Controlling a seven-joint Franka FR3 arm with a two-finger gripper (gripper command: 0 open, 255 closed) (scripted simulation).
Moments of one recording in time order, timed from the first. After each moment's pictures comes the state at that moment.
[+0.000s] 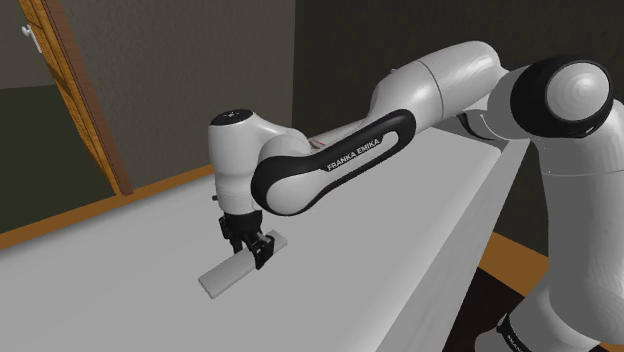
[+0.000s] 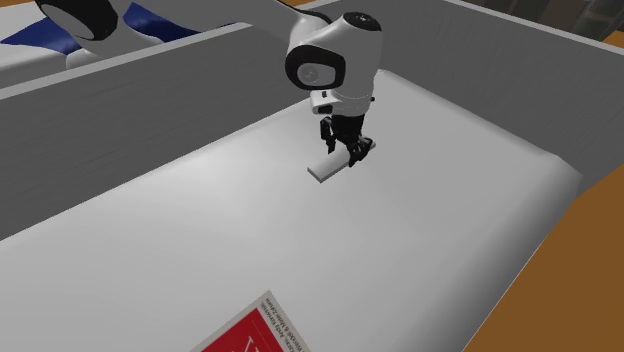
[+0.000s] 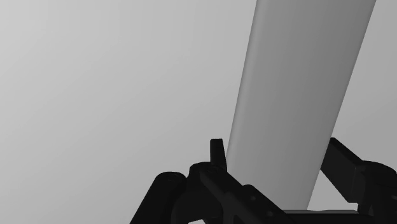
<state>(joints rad) -0.05 0.57 0.87 -1.73 -0.48 2.05 2.23</state>
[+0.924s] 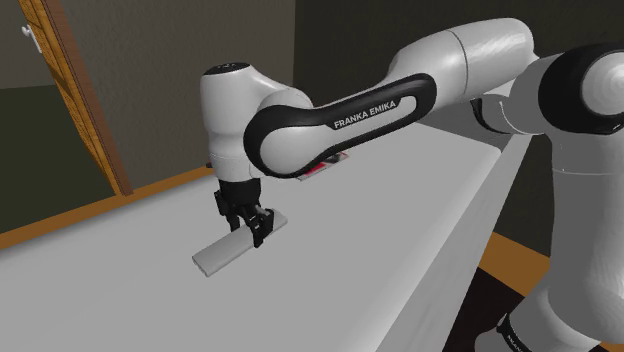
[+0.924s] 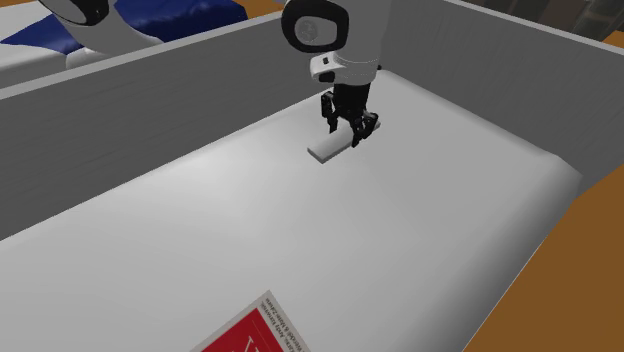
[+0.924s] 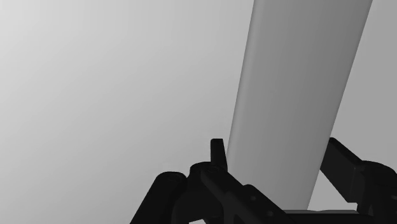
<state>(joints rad) -0.07 0.49 0.92 -1.65 -0.41 1.91 2.19</state>
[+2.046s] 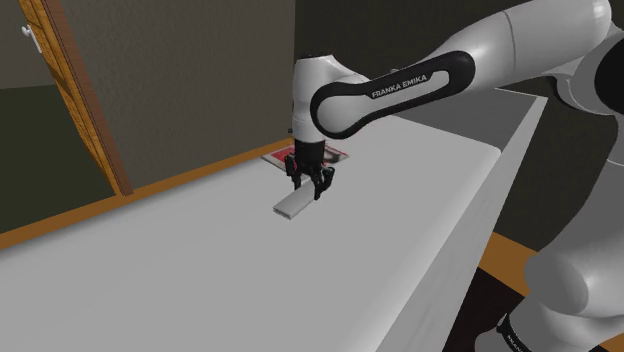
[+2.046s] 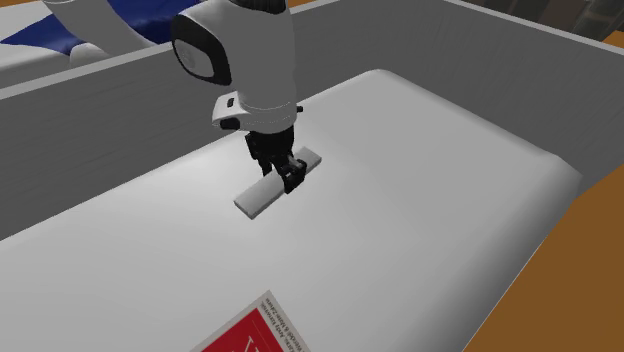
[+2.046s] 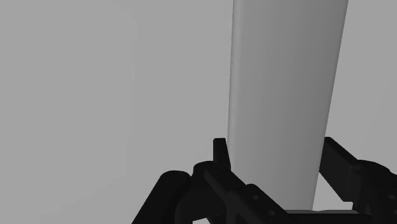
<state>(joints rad) -0.53 0.22 0.95 -1.92 -0.21 2.02 1.75</state>
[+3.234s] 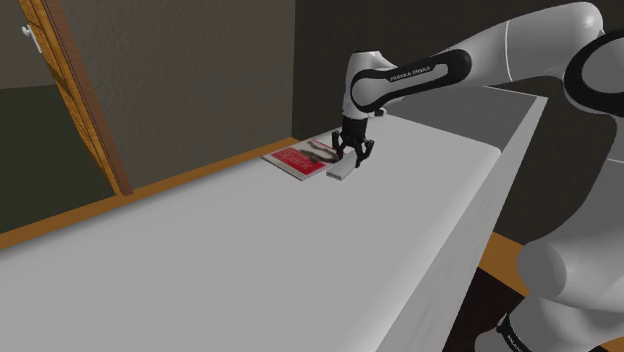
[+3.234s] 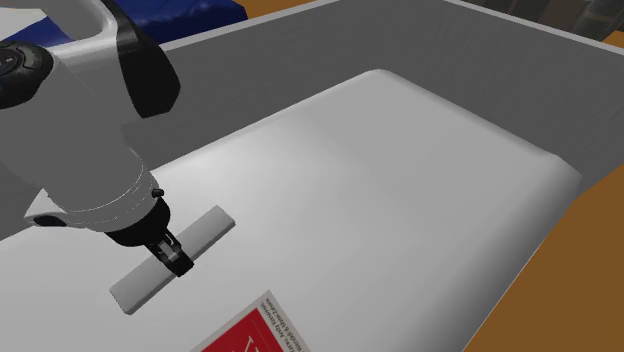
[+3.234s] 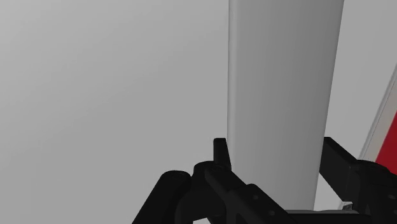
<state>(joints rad) -0.78 0.27 0.81 -1.84 -0.23 2.00 1.36</state>
